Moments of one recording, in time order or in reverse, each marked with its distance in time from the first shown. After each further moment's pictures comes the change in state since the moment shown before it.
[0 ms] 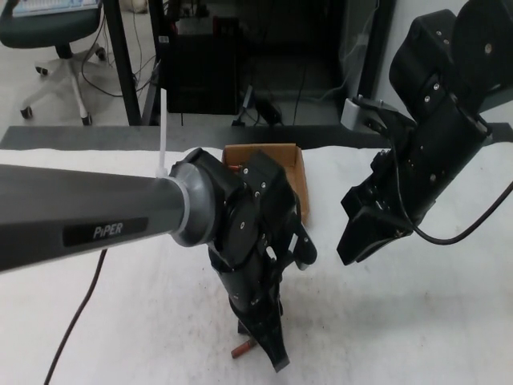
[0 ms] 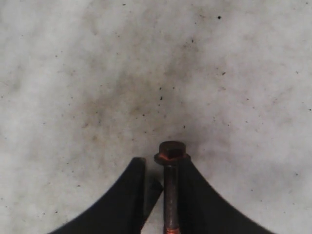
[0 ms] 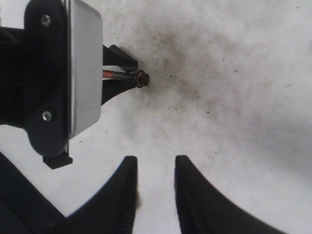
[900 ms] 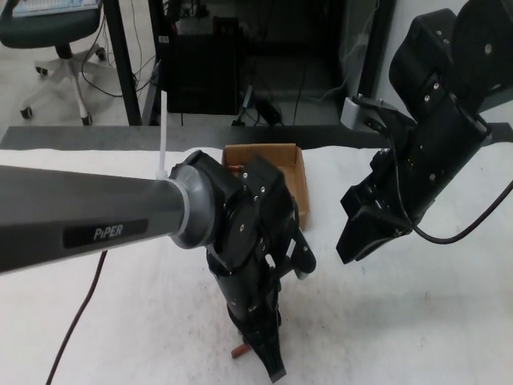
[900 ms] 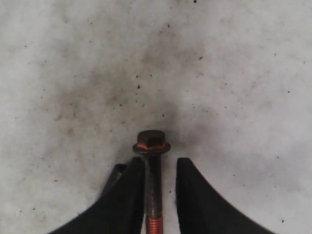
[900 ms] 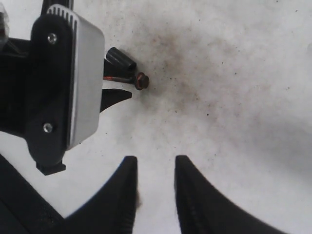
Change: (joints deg) left arm 0.0 0.0 0.7 1.8 2.1 2.0; right arm 0.0 0.0 0.0 -0.4 0.0 0.0
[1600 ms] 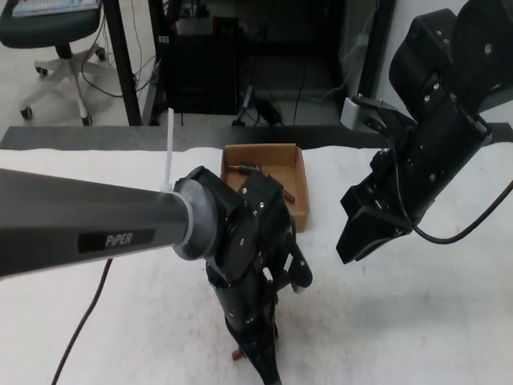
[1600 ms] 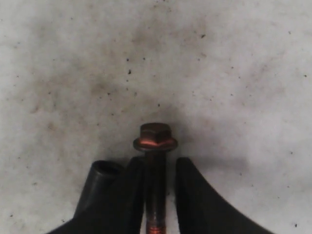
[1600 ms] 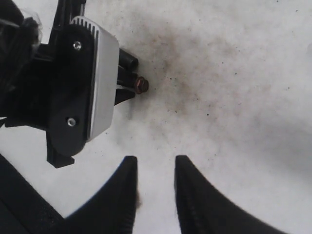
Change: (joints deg) left arm 0.0 2.3 1.0 -1.0 0.2 0.6; right arm 0.0 0.0 0.0 0.0 0.0 0.0
